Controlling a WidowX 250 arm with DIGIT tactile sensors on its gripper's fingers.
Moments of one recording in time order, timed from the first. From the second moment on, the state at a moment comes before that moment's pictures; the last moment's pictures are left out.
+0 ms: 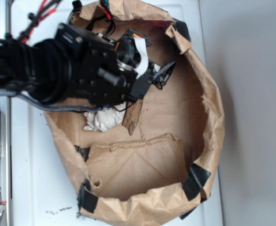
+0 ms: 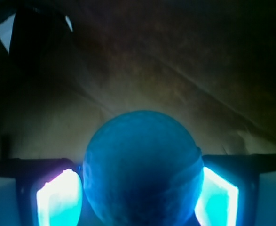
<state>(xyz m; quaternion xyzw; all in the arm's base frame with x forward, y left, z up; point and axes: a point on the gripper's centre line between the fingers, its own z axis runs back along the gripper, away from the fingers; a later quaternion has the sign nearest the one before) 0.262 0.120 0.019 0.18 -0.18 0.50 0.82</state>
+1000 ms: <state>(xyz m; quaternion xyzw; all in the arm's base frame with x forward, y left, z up) 0.251 0.086 0.080 0.08 -0.18 0.46 0.86</state>
